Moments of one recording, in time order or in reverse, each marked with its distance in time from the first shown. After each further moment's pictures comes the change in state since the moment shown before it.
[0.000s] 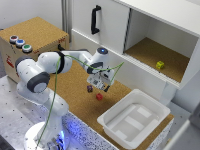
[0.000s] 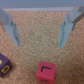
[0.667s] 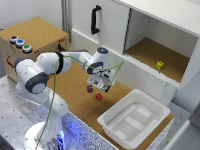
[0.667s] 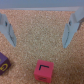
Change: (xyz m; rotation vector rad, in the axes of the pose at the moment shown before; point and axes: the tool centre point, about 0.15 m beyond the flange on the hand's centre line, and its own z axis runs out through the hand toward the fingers) arm -0.003 0.002 -0.002 -0.009 -0.007 -0.005
